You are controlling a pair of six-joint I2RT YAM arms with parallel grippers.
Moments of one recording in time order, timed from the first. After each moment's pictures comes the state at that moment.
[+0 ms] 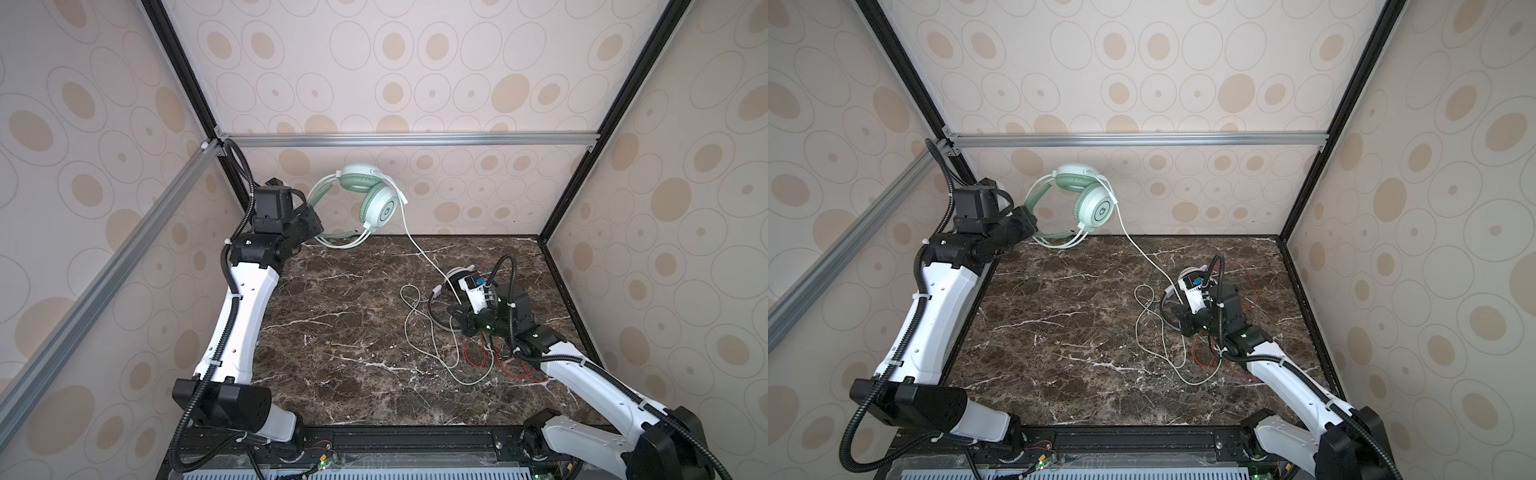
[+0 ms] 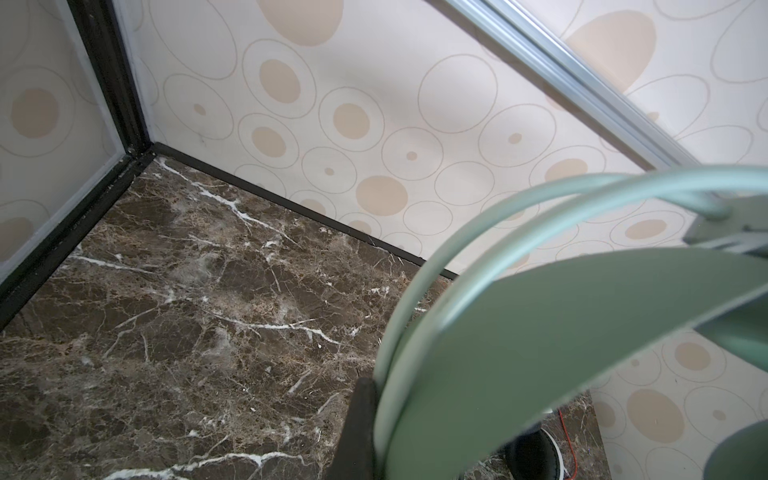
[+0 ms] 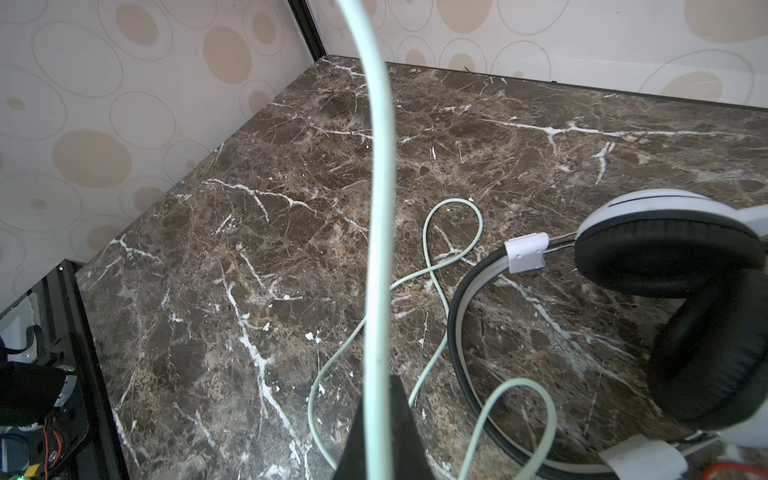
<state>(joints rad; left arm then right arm) -0.11 1.48 1.77 -0.76 0.03 -0.54 0.42 1.07 0.69 -0.15 -0.36 0.10</state>
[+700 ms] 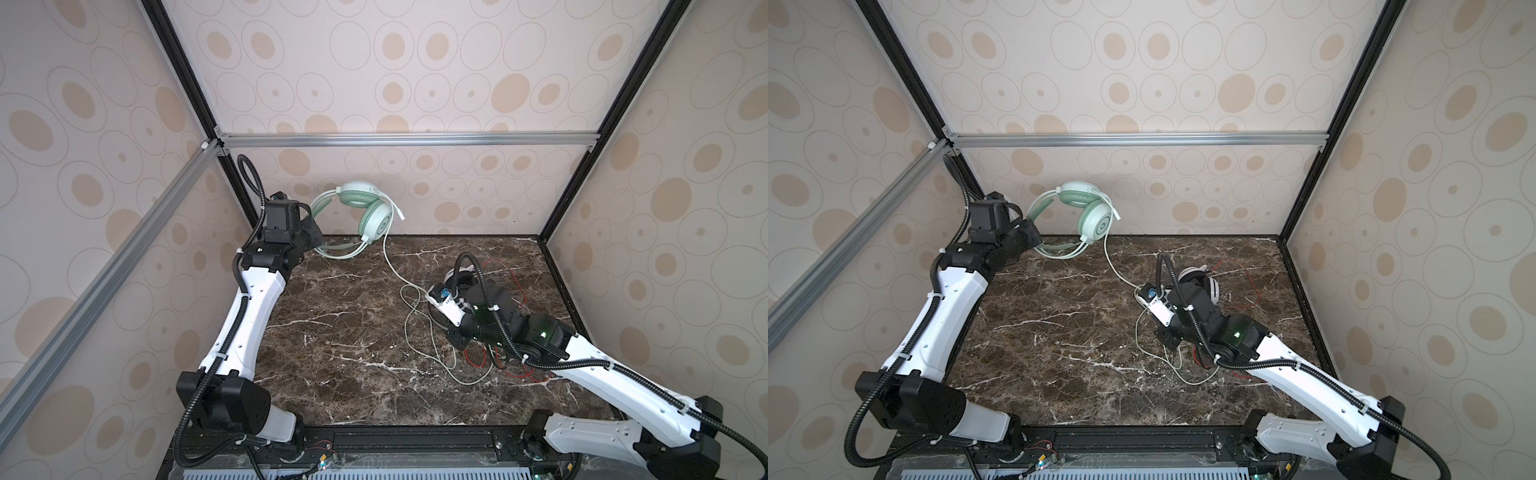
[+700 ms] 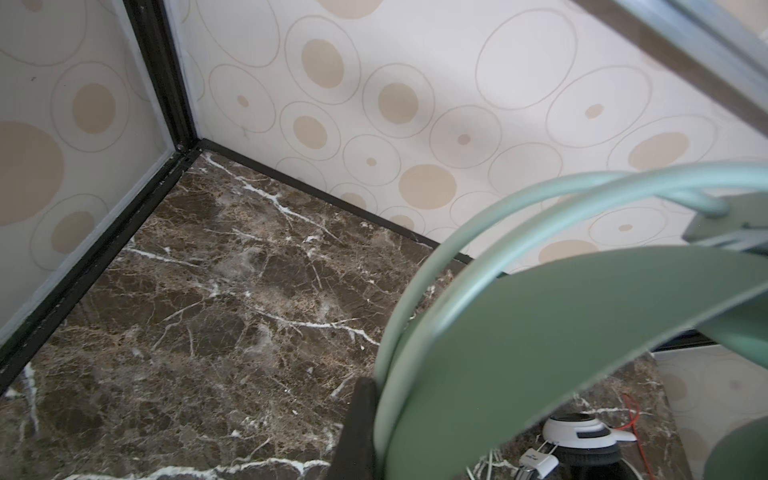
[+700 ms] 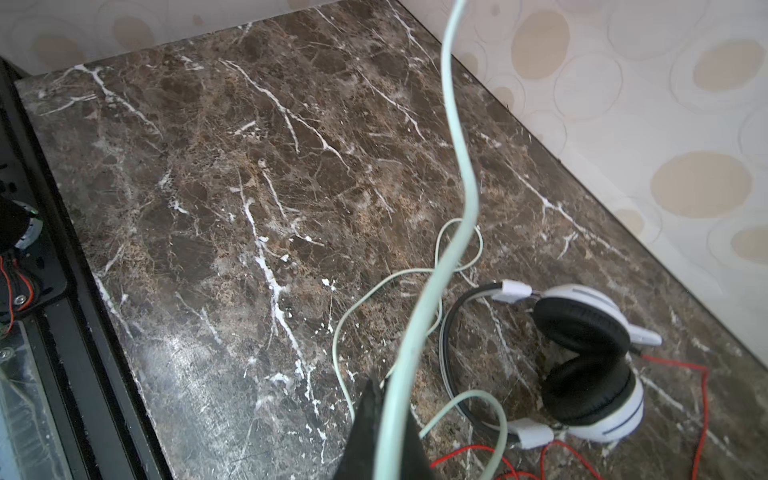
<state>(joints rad) -0.11 1.46 1.57 -0.64 -0.08 -0.48 0.92 1.13 1.18 -0.72 0.12 -0.17</state>
